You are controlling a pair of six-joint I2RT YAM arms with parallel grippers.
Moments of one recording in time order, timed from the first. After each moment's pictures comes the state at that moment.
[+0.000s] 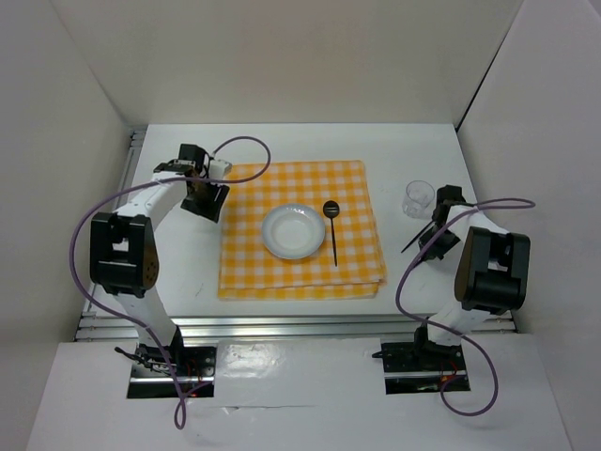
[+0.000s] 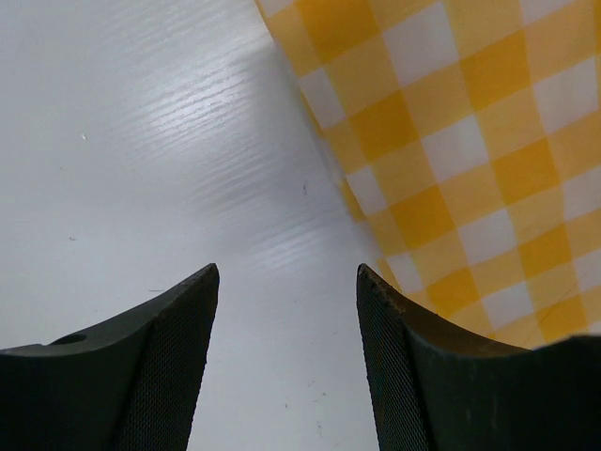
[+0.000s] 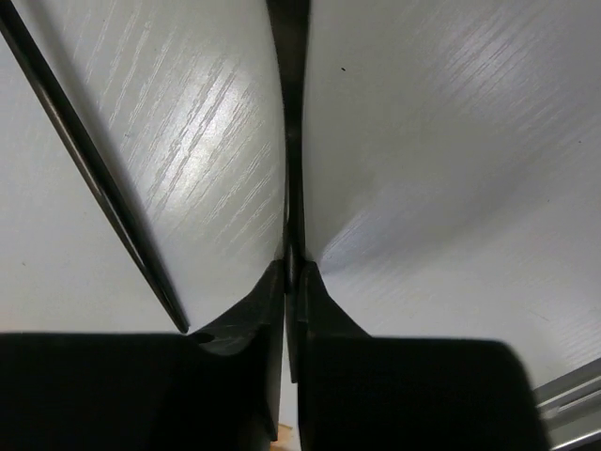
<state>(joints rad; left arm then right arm) -0.08 1.80 1.36 -0.72 0.09 0.28 -0.22 1.63 0.91 -0.63 0.17 0.73</state>
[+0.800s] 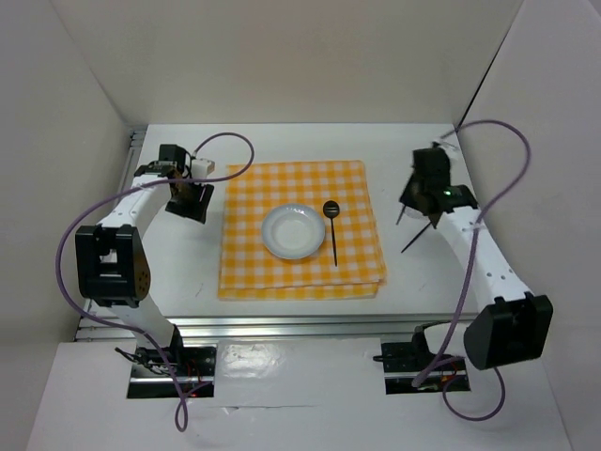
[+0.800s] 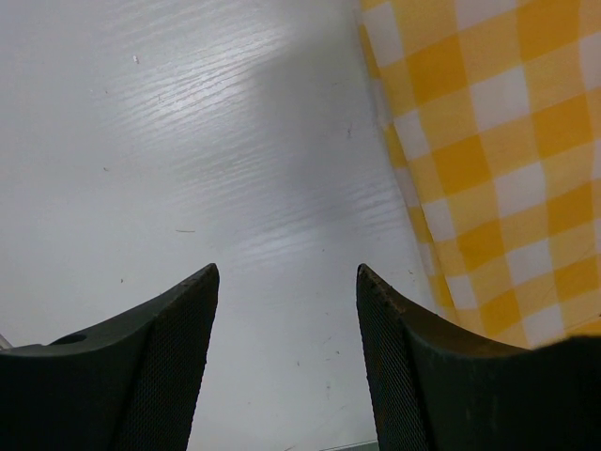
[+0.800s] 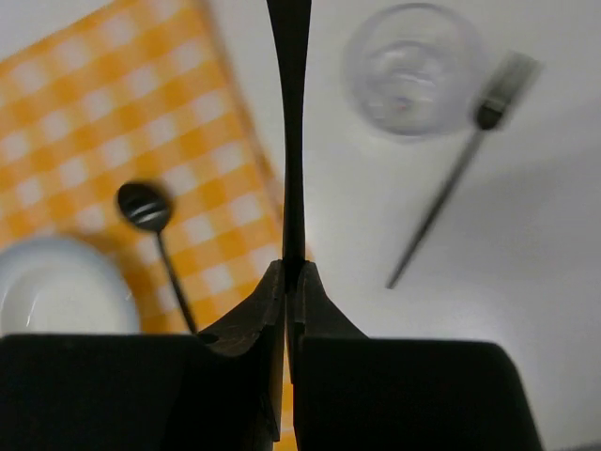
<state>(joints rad) 0.01 1.70 1.32 -0.76 0.11 0.28 0.08 1.26 1.14 -0.65 0.31 0.52</state>
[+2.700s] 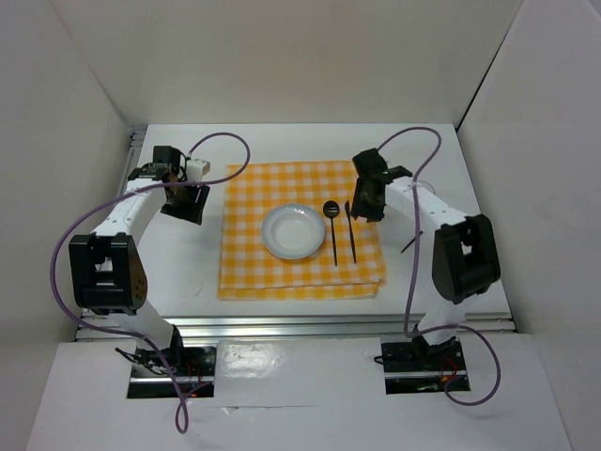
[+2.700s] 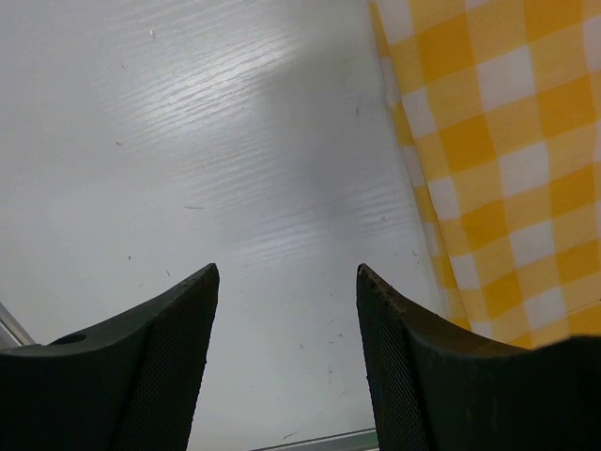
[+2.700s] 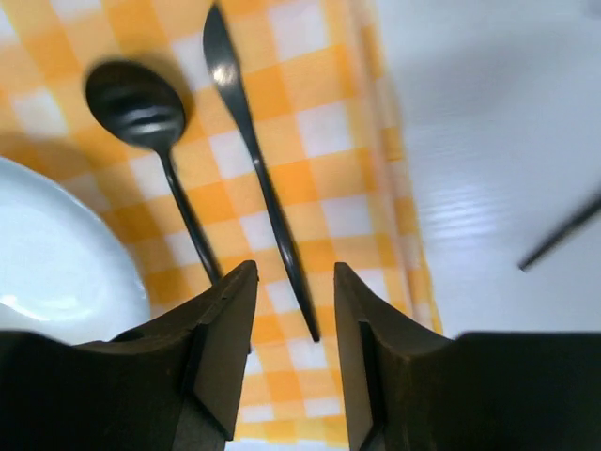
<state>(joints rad) 0.03 1.64 1.29 -0.78 0.11 0.28 0.36 1.76 1.31 -0.71 0.17 0.54</state>
